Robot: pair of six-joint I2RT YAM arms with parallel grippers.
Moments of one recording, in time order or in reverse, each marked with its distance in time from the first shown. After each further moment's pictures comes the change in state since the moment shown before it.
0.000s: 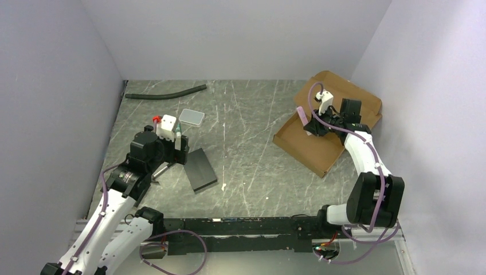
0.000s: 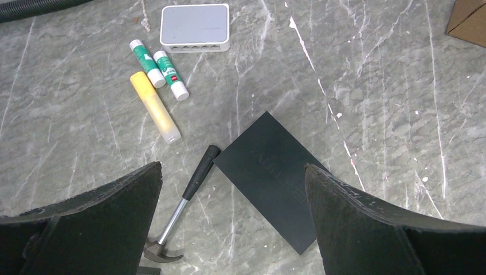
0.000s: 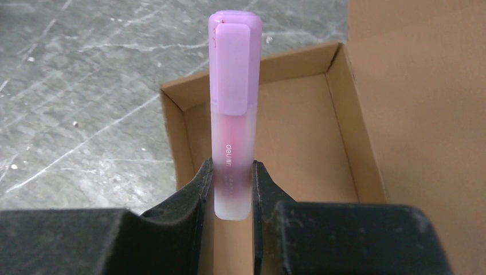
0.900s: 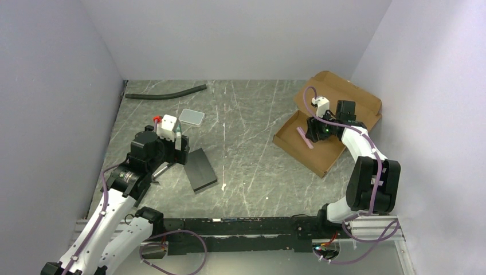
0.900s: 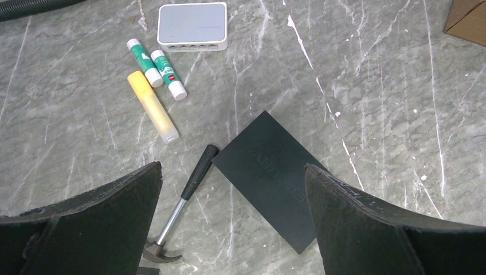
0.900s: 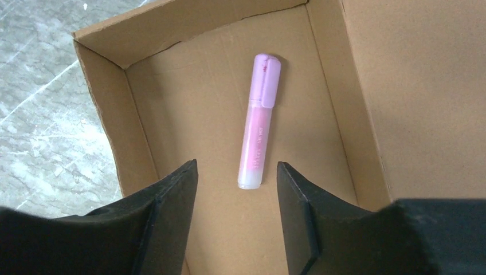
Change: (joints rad) left arm 0.000 0.008 0.000 0.000 0.007 0.000; right arm -0.010 0.145 0.011 -0.045 0.171 -0.078
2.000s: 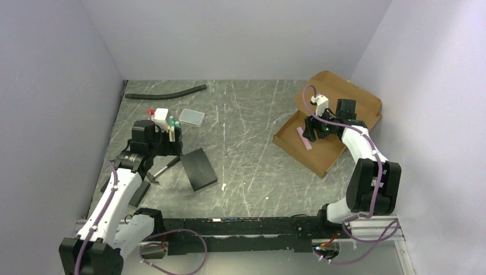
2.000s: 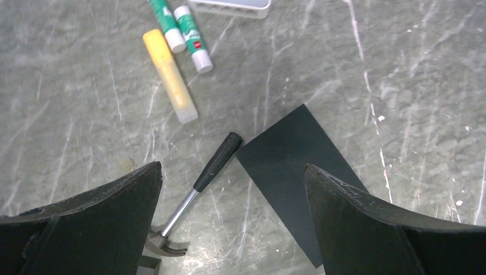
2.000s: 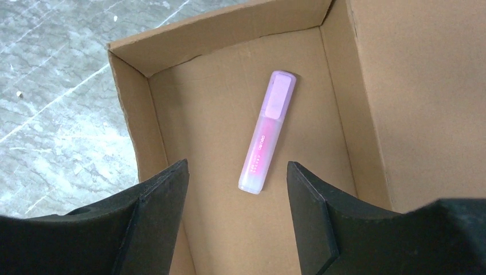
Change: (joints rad) left arm 0.172 0.183 0.000 0.039 0.056 -0.031; right arm 0.007 -0.015 0.018 -0.020 -0.054 -0.013
